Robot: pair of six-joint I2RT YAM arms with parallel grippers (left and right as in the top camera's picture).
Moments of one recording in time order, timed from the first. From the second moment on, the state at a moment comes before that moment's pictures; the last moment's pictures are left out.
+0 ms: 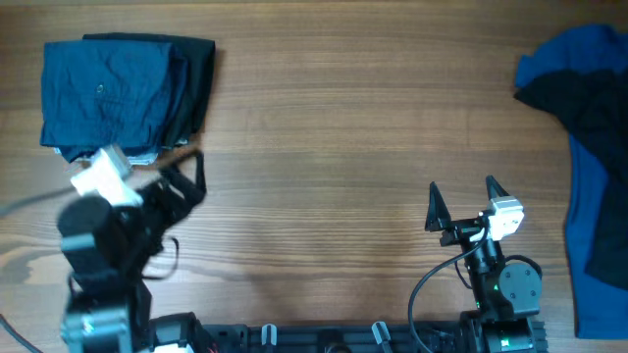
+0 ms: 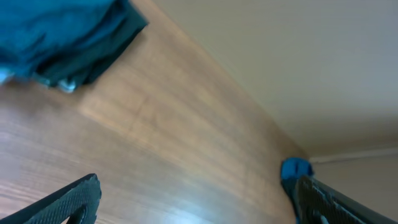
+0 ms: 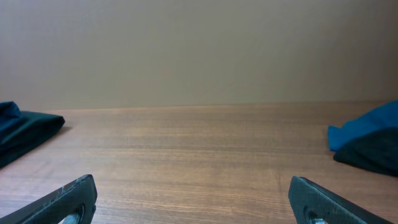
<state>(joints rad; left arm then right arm) 0.15 0.59 0.71 -0.58 0.37 -0.72 0.09 0.02 0.01 0.00 -0.04 0.09</state>
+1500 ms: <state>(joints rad) 0.03 0.01 0.02 -0.05 0.15 -0.42 0.09 0.02 0.01 0.00 -0.04 0.09</state>
